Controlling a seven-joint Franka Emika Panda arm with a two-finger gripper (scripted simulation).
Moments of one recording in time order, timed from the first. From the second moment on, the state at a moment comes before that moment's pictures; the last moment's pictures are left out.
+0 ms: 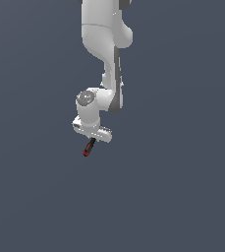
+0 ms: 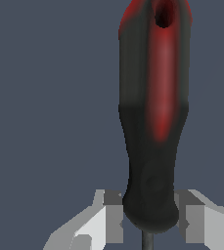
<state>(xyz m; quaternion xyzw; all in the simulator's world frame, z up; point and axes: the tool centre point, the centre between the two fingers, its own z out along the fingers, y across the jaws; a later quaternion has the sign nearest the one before) -0.078 -0.099 0.015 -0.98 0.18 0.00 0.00</state>
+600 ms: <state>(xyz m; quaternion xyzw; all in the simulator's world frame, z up) -0.078 -0.092 0.018 -0.98 0.18 0.00 0.00</state>
